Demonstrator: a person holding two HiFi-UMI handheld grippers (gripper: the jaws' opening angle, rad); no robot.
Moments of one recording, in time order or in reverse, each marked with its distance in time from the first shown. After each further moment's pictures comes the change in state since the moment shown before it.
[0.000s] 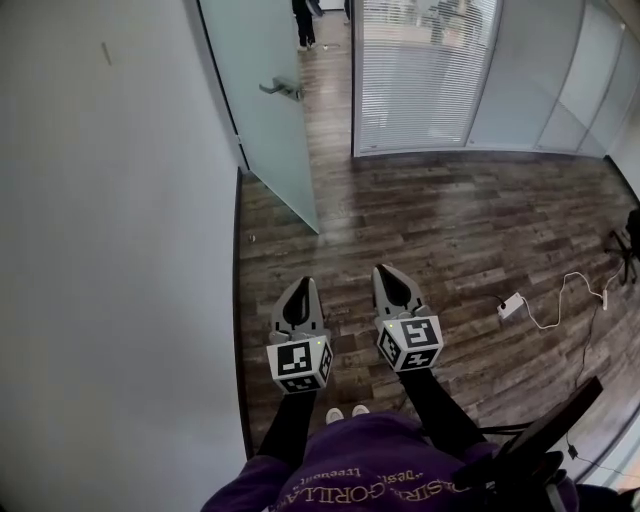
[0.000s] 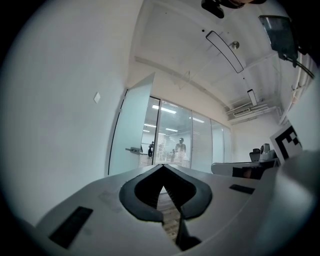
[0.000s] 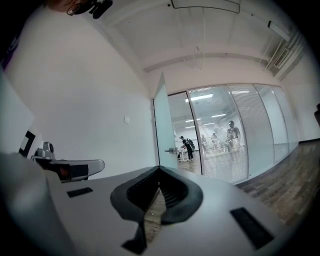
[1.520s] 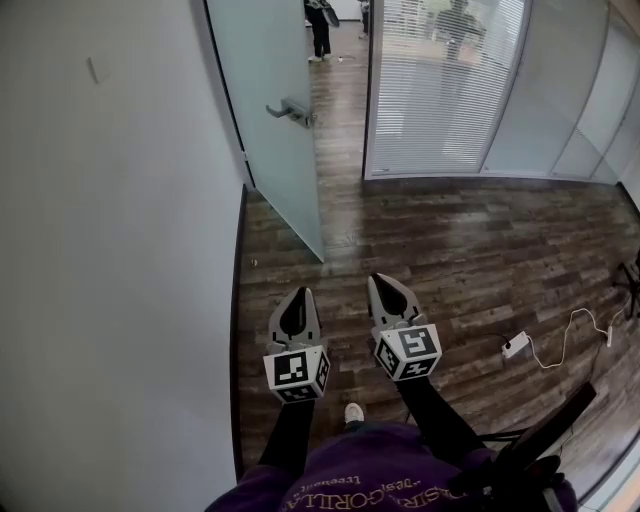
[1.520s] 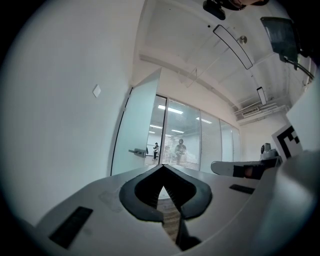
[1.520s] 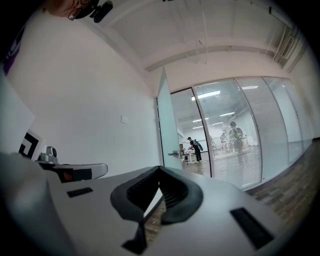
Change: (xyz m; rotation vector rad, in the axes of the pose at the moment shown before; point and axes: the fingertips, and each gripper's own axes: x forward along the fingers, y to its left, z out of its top) left arm 0.137 0.048 0.005 -0.027 -0.028 0.073; right arm 0.144 -0.047 0.022 -0.002 -0.017 0.101
